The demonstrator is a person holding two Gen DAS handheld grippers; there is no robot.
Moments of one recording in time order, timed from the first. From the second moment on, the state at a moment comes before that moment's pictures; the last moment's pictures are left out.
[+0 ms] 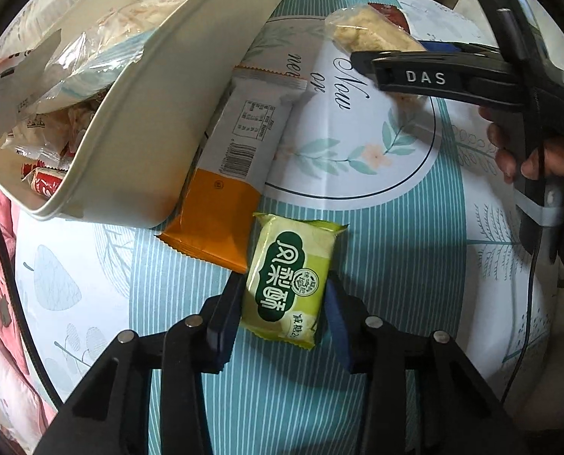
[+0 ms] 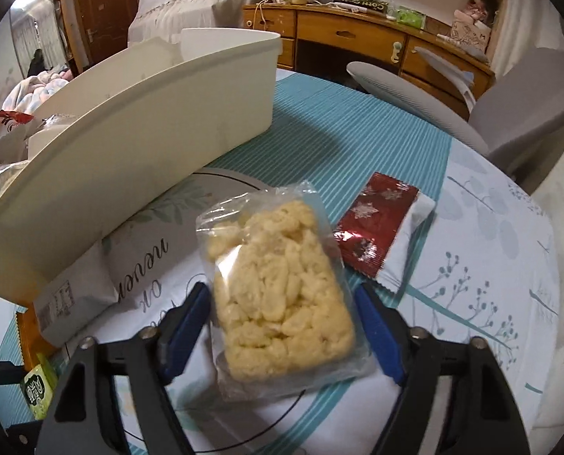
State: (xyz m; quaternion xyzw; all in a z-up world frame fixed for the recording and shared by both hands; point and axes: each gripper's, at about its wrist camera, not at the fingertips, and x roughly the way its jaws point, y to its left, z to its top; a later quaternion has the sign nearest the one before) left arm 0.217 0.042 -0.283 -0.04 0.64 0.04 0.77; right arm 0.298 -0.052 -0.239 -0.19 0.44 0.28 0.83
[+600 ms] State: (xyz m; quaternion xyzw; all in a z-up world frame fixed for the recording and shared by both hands) left arm 0.221 0.040 -0.253 -0.07 0.65 0.03 0.76; right arm 0.238 -0.104 -0.231 -0.05 0.55 0.25 0.79
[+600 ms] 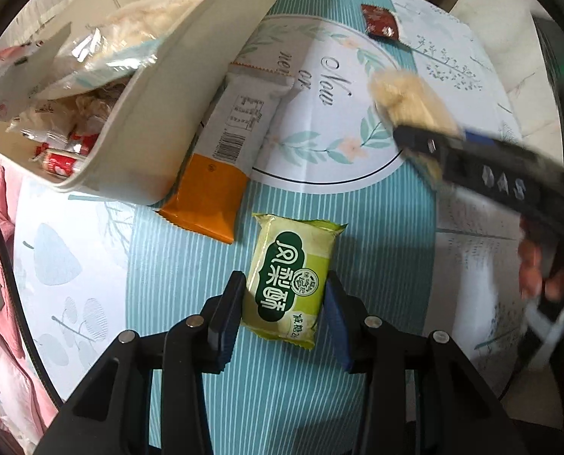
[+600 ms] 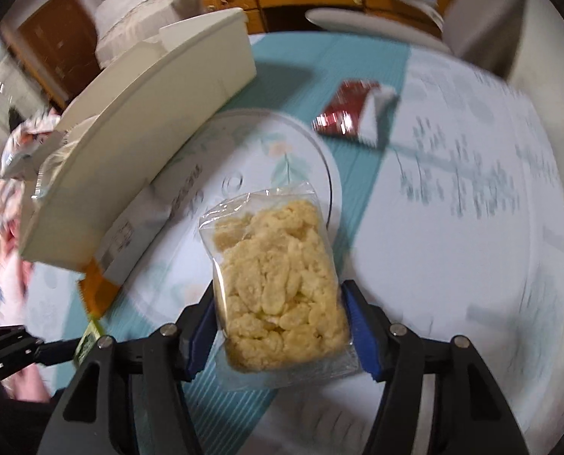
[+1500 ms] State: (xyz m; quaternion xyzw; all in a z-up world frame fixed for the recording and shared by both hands) left arm 0.212 0.095 -0.113 -0.09 0.56 -0.03 0.82; right arm 0.170 -0.096 -0.165 0.14 0.55 0.26 0.78
